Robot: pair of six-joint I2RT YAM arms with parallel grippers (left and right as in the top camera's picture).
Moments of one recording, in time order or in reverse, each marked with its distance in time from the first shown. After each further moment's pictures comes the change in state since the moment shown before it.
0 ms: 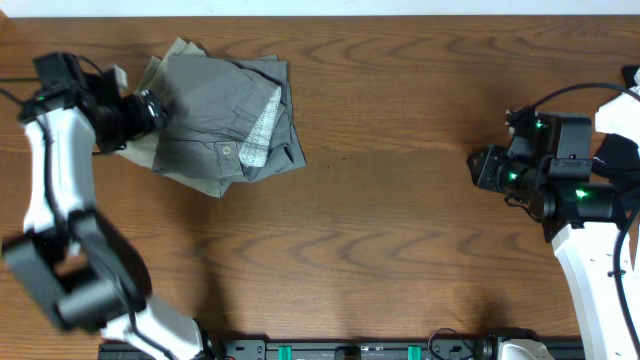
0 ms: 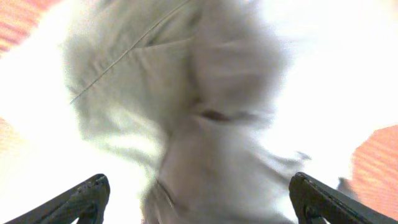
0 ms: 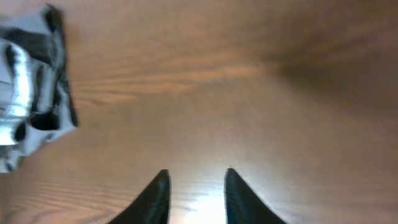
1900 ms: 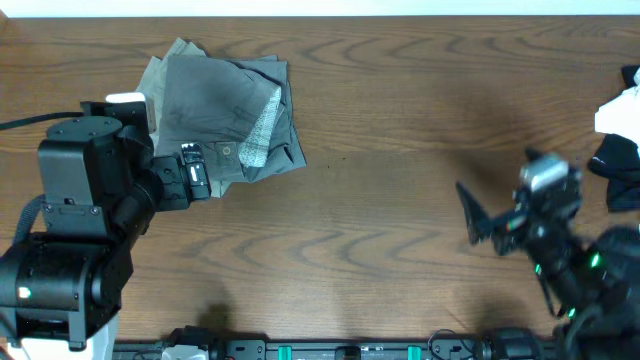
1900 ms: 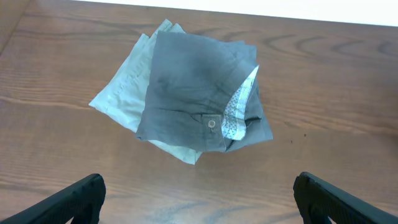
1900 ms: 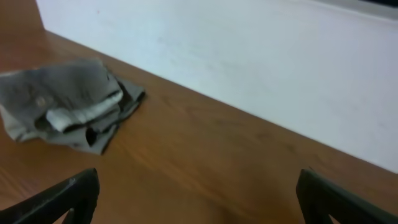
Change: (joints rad) left arm -0.482 -0.732 0.053 -0.375 -0.457 -0.113; right arm 0.092 -0.704 -0.173 0.141 -0.034 -0.480
